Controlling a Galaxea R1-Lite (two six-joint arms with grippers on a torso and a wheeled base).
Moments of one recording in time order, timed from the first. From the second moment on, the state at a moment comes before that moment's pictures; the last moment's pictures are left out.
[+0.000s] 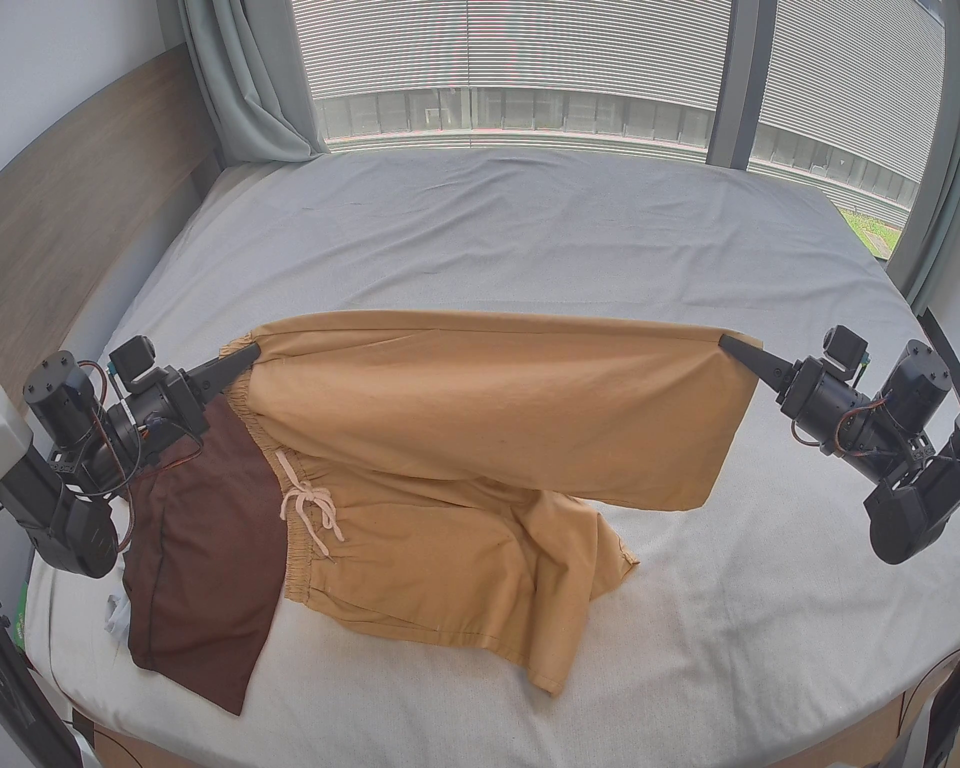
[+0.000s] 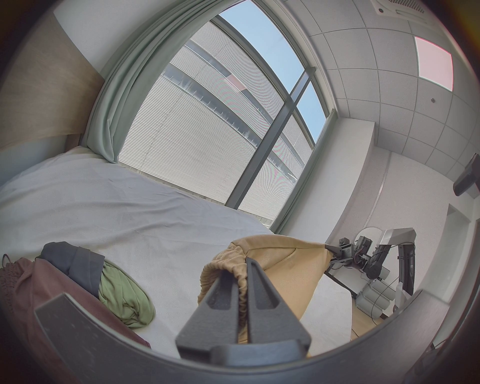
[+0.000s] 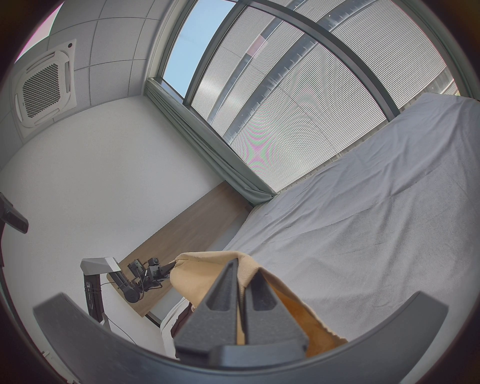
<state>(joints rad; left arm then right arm) 0.07 1.94 -0.63 -1.55 -0.80 -0.48 0.10 1.90 -0.61 -1.54 0.69 0.64</state>
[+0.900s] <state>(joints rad) -0.03 2.06 -0.77 -1.55 -0.61 -0.54 0.09 2.06 -0.80 -1.54 0.69 0.64</state>
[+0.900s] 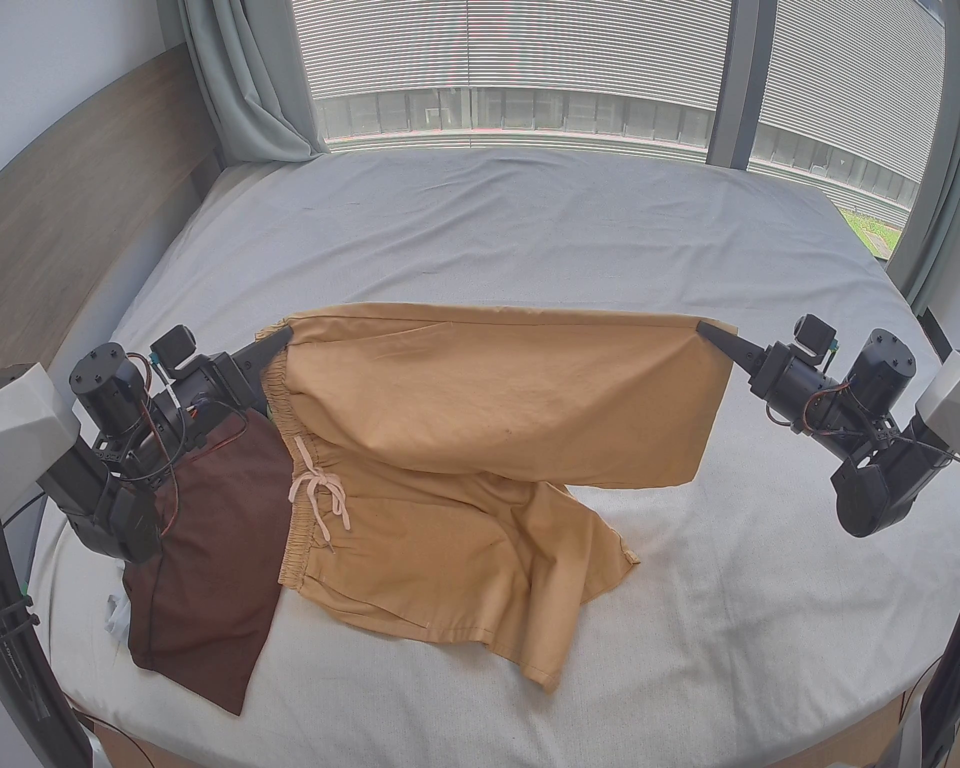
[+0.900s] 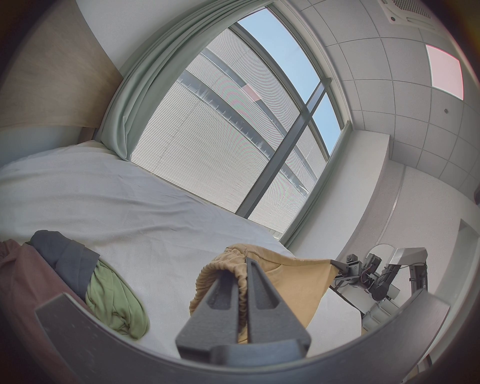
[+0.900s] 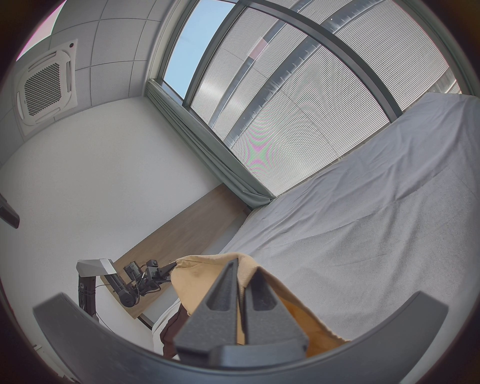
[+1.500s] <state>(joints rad) -0.04 2.19 -0.94 -1.55 -0.54 -0.56 0.09 2.21 -1.04 -1.45 0.69 0.67</state>
